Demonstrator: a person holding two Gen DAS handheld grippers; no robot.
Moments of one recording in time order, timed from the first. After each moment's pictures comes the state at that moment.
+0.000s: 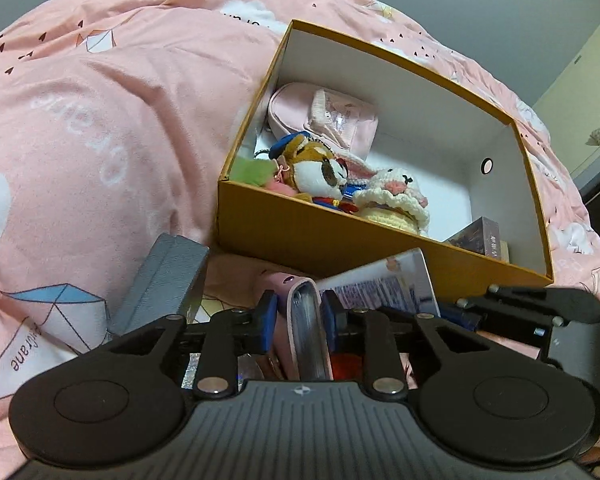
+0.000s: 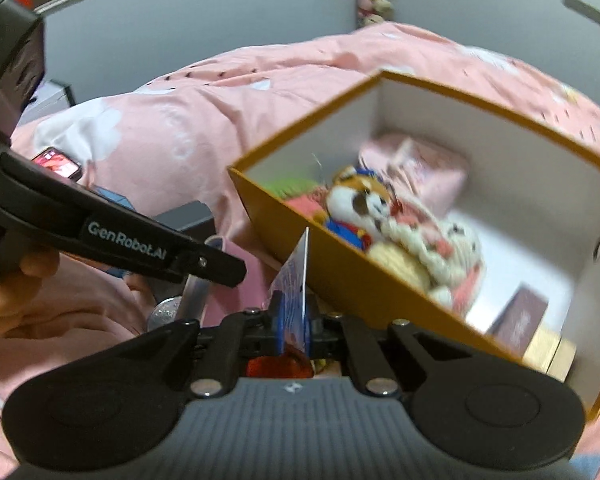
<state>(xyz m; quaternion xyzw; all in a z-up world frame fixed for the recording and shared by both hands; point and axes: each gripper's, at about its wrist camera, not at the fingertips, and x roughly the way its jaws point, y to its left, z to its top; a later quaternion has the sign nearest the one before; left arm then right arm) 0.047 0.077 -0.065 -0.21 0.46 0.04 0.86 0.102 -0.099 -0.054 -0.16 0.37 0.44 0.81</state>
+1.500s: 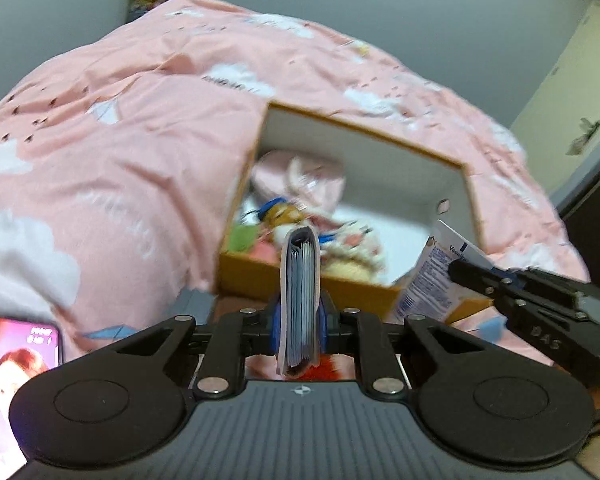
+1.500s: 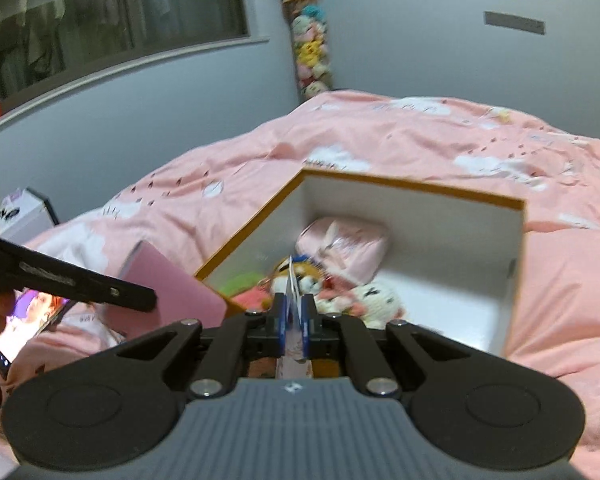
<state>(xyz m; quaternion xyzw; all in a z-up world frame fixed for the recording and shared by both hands) 0.028 0.088 0.020 -0.20 0.41 0.02 0.89 0.107 -0.169 0.027 -0.05 0.29 0.39 0.87</state>
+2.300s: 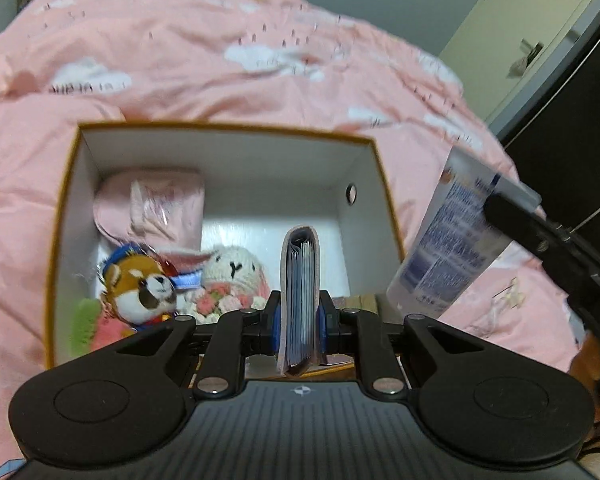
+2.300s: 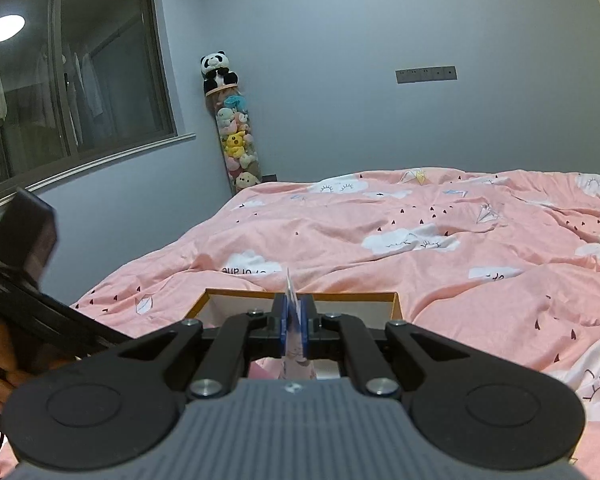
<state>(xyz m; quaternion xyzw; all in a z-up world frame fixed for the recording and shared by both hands) 0.170 0.003 0.006 -0.14 0.49 -0.11 0.85 0.147 -0.237 0.066 0.04 0.20 0.31 0.93</state>
